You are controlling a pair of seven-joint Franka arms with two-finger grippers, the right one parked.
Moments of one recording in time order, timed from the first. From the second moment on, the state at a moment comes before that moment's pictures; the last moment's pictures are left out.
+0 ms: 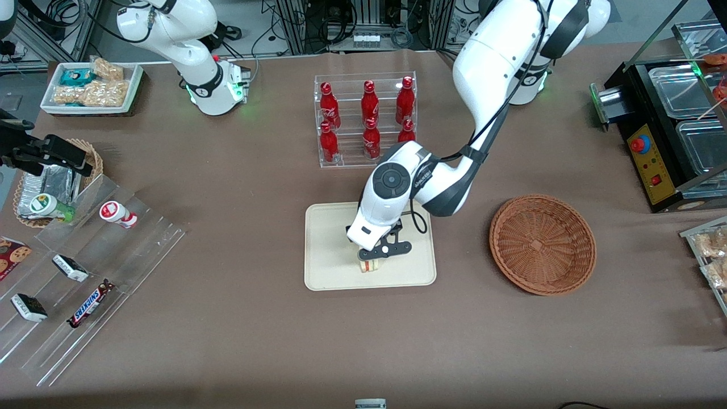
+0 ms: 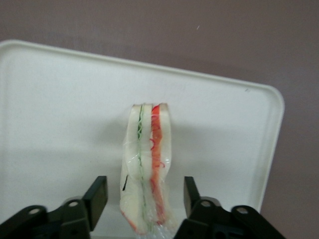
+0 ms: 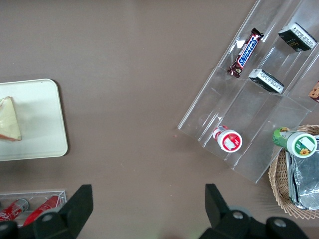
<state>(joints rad) -0.63 0.75 -0.10 -1.34 -0.02 2.23 -0.89</state>
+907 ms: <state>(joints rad) -0.62 0.33 0.26 -1.63 -0.05 1.97 -0.63</state>
